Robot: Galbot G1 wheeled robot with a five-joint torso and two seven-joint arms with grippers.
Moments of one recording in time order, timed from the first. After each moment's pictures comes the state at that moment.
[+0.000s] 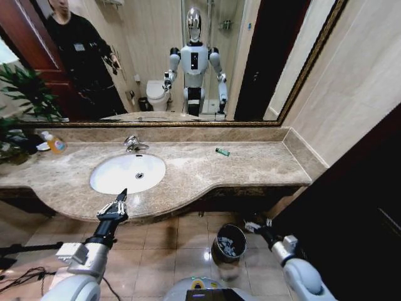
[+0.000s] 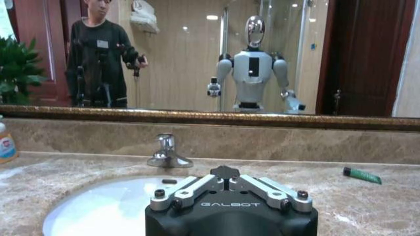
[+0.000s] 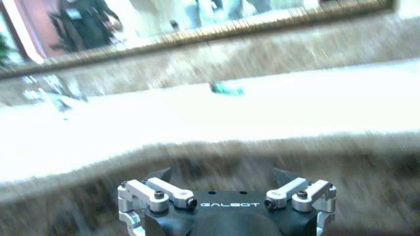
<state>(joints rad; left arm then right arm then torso) 1.83 -1.36 -0.81 -2.47 -0.37 0.17 0.05 -1.63 1.14 0.64 1.98 0.54 -0.04 -0.20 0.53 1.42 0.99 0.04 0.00</state>
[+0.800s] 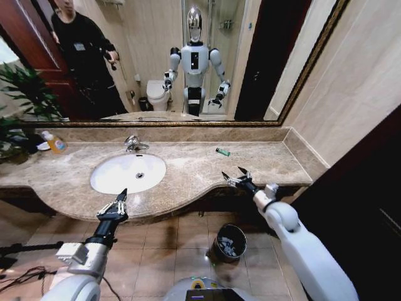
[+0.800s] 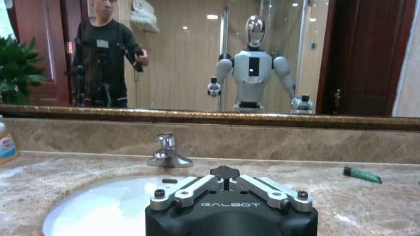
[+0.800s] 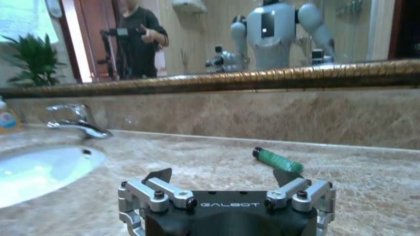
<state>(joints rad) 1.83 -1.36 -0.81 -2.47 -0.37 0.17 0.05 -0.98 1.04 0.33 1.74 0.57 -0.24 -0.17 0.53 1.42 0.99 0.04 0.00</state>
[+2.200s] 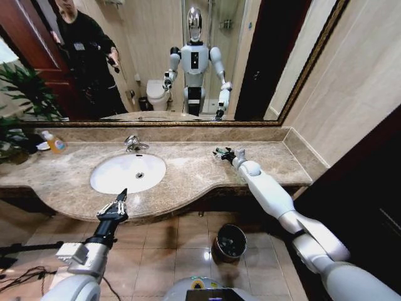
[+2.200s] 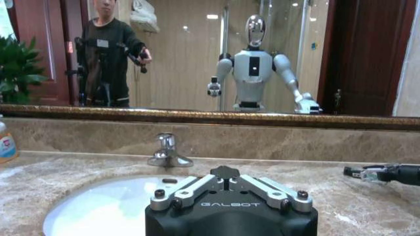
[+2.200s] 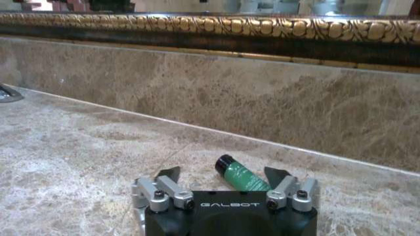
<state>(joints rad) 1.83 -1.36 -0.81 -2.47 -0.37 0.17 0.05 -0.36 1.18 -0.03 1.01 0.51 -0.18 -0.17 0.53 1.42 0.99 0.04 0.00</state>
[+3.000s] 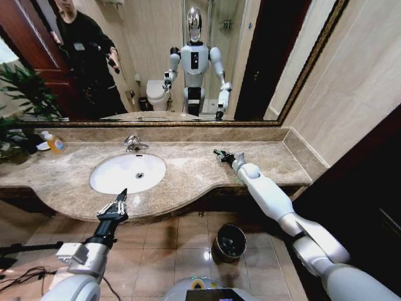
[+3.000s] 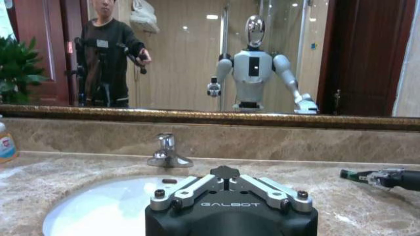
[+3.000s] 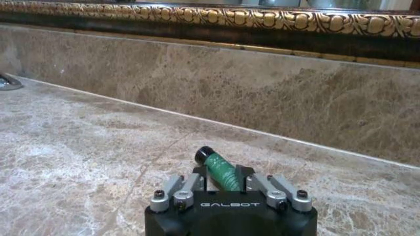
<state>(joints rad) 1.83 -1.36 -0.81 -2.47 -0.37 0.17 0.05 -0.39 1.17 -0.04 1.04 0.49 -0.19 -0.14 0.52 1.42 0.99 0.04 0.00</state>
